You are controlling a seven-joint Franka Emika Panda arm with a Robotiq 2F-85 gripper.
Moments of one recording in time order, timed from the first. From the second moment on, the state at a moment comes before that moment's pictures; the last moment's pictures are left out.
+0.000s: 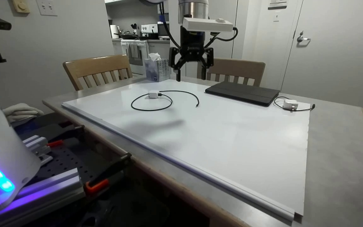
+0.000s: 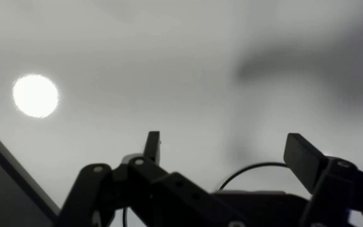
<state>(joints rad) -0.06 0.17 -0.15 -2.32 -0.02 2.44 -1.26</state>
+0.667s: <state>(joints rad) -0.08 0.22 -0.14 -2.31 -0.08 2.48 -1.28</state>
